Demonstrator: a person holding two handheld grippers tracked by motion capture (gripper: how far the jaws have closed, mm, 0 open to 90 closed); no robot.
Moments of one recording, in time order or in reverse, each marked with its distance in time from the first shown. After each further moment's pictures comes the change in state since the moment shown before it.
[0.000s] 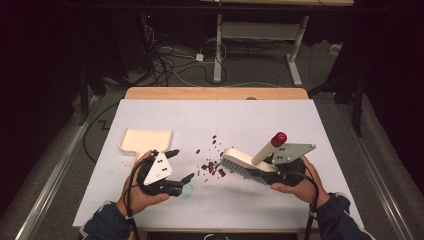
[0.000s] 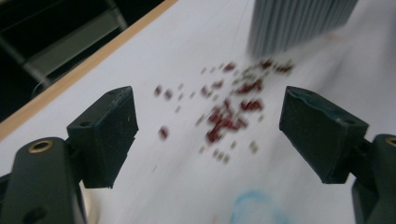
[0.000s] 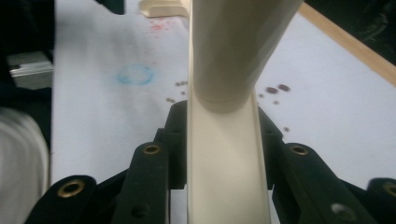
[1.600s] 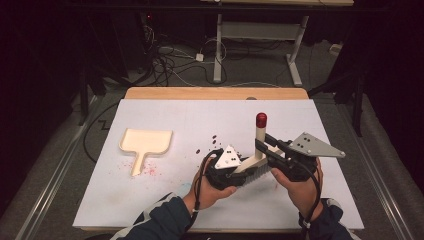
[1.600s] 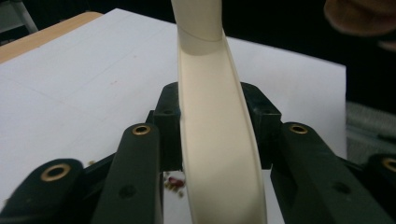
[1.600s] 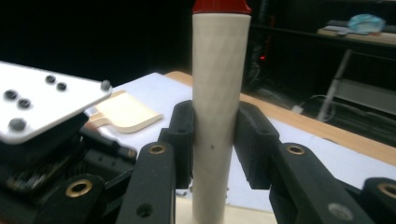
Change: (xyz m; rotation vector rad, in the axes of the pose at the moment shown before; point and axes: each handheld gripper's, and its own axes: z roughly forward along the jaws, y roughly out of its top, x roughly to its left) left arm -0.072 0.101 0.110 -0.077 -0.308 -0.100; right arm 0.025 0.033 -0.031 -0.313 -0.363 0.271
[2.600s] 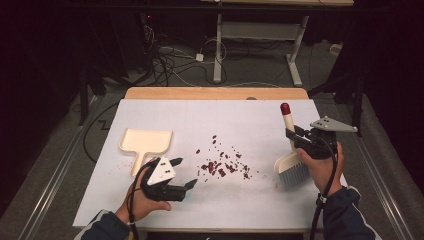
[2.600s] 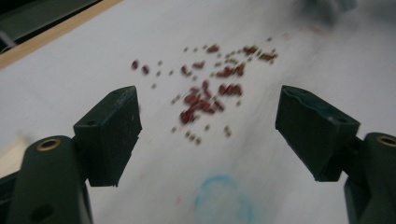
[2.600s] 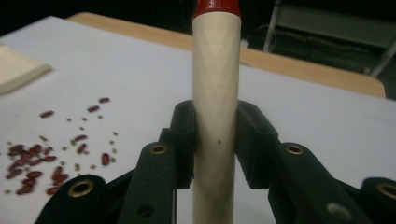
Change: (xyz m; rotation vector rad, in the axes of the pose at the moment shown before) left arm 0.027 -0.071 -0.111 0.079 0.205 0.008; right arm -0.097 -0.027 0.008 0.199 -0.223 0.103
